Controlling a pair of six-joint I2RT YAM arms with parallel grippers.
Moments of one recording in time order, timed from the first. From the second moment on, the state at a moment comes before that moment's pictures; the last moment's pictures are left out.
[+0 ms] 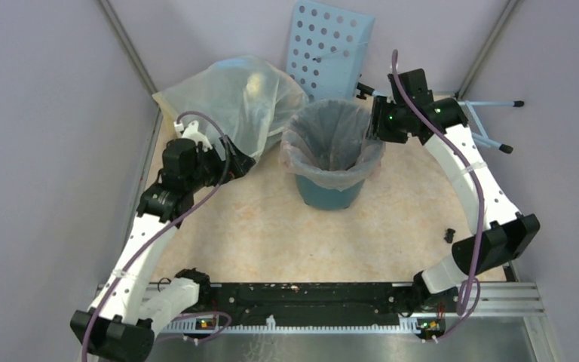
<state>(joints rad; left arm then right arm) -0.25 0.99 1.01 -0.49 0.22 -0.60 0.36 1.50 1.74 -1.05 0.06 0.40</state>
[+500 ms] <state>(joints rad) -0.25 0.69 0.93 -0.65 0.07 -0.60 0.39 1.59 1.74 -1.03 0.03 0.50</state>
